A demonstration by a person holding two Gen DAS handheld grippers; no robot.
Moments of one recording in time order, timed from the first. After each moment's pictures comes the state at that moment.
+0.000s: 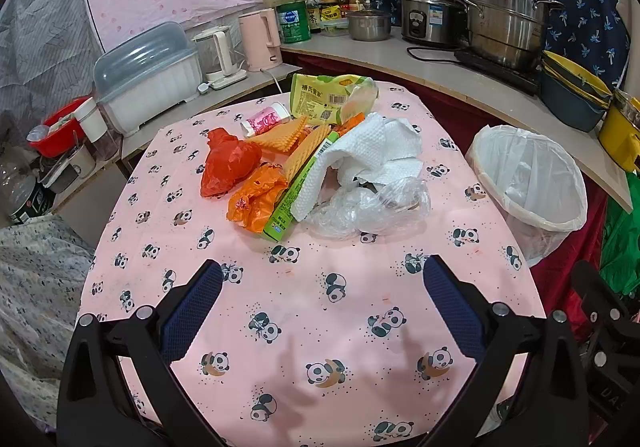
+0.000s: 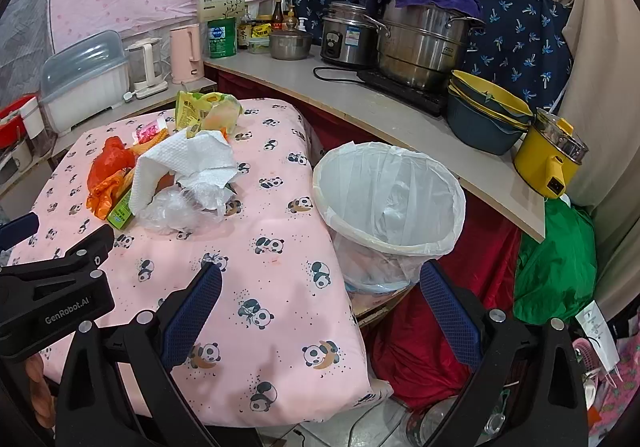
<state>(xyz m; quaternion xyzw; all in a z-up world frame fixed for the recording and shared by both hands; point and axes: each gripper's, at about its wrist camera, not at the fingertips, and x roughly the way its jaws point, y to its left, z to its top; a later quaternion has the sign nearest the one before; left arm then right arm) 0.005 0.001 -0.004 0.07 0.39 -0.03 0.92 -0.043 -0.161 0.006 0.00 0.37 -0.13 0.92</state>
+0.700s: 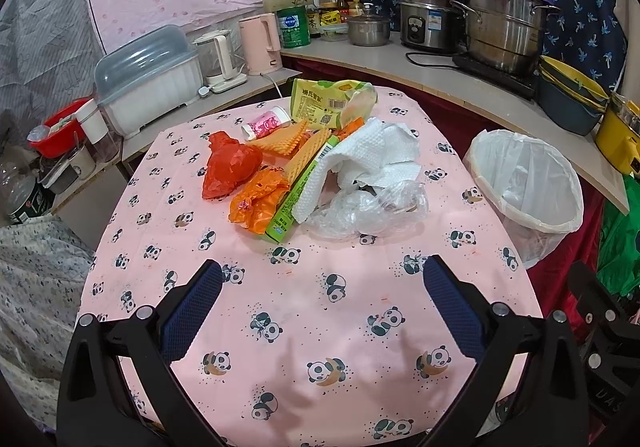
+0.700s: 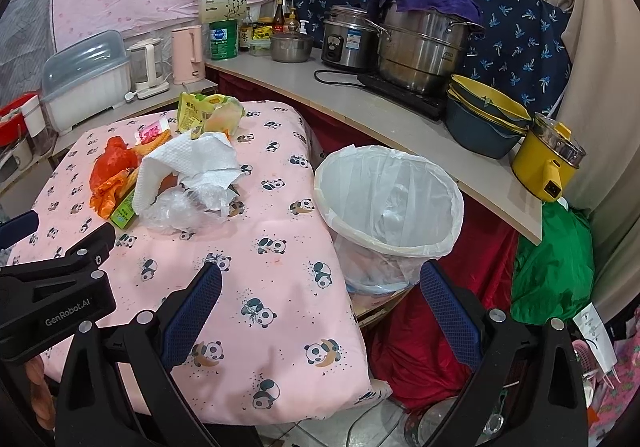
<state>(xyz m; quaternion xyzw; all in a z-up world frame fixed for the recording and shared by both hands) 0.006 0.000 -0.001 0.07 0.38 -0.03 0.92 -0.041 -0.160 0.010 0.00 0.37 -0.13 0.92</state>
